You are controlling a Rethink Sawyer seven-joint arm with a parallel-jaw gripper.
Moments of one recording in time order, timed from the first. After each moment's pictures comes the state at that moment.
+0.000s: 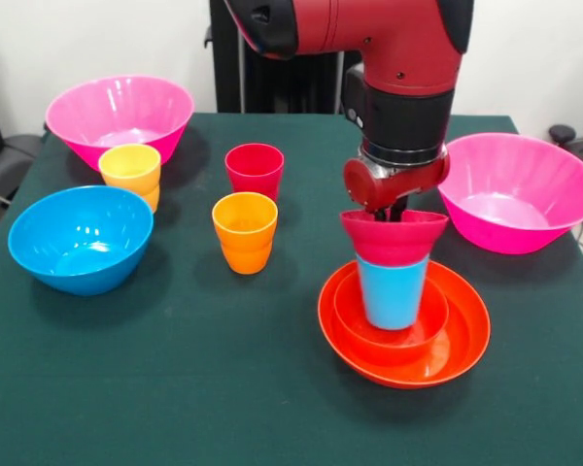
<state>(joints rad) -0.33 -0.53 0.36 1.53 -0.53 0.56 1.48</state>
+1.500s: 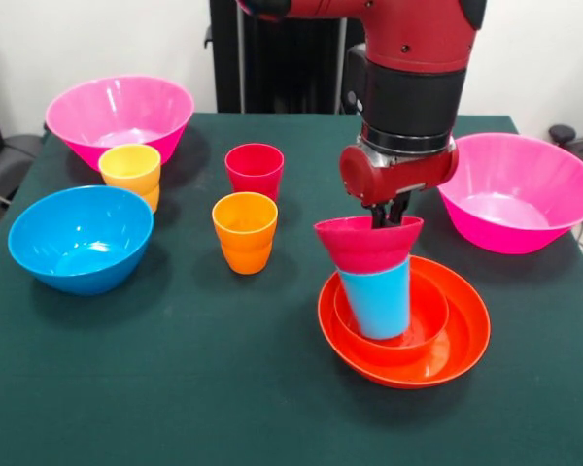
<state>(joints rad) -0.31 -0.57 0.34 1.44 -0.49 0.63 1.48</state>
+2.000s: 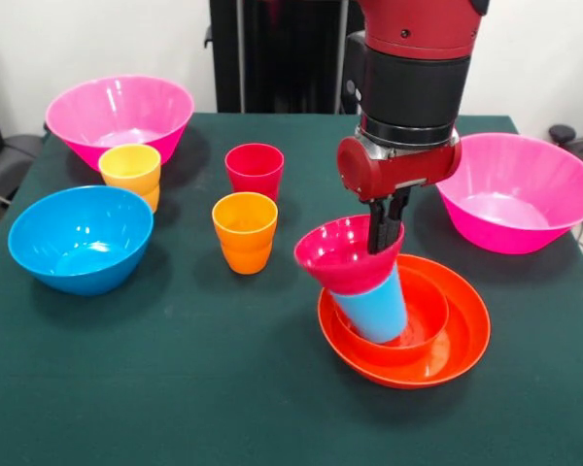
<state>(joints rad) -0.31 -0.58 0.34 1.40 -0.47 0.66 1.48</state>
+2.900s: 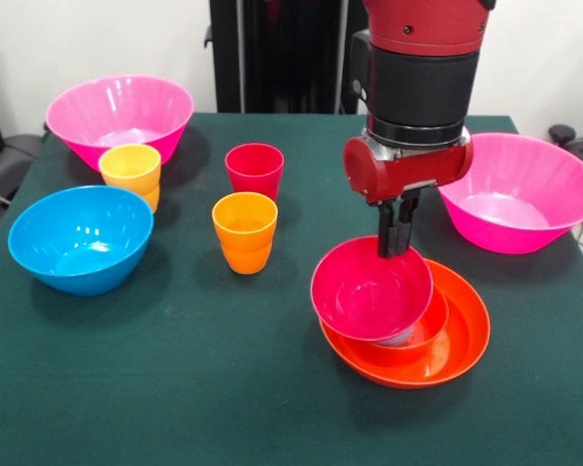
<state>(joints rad) -0.31 -0.58 0.34 1.38 -0.41 0.66 1.48</state>
